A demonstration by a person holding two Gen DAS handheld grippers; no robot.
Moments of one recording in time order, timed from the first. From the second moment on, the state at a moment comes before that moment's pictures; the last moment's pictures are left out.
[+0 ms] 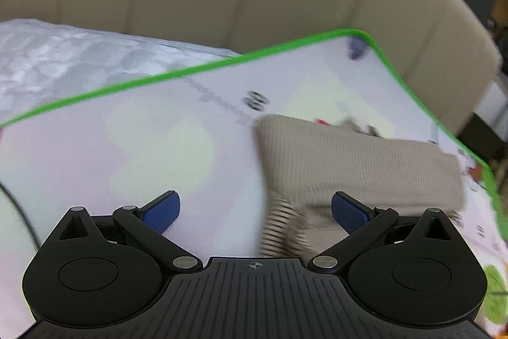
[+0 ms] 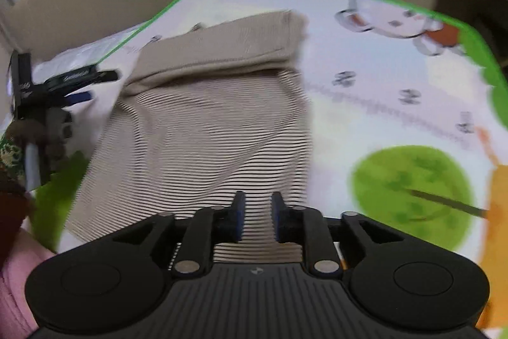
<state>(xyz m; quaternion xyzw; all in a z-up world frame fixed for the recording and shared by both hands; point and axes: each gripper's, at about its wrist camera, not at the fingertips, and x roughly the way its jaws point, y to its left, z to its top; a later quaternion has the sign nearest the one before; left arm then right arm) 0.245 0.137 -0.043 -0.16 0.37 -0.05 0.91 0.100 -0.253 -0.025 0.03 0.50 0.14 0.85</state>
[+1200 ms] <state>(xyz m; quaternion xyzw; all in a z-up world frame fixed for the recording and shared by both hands) 0.116 0.080 -0.031 -0.04 0.37 0.05 0.93 0.130 -0.246 -0.025 0.00 0.50 0.08 0.86</state>
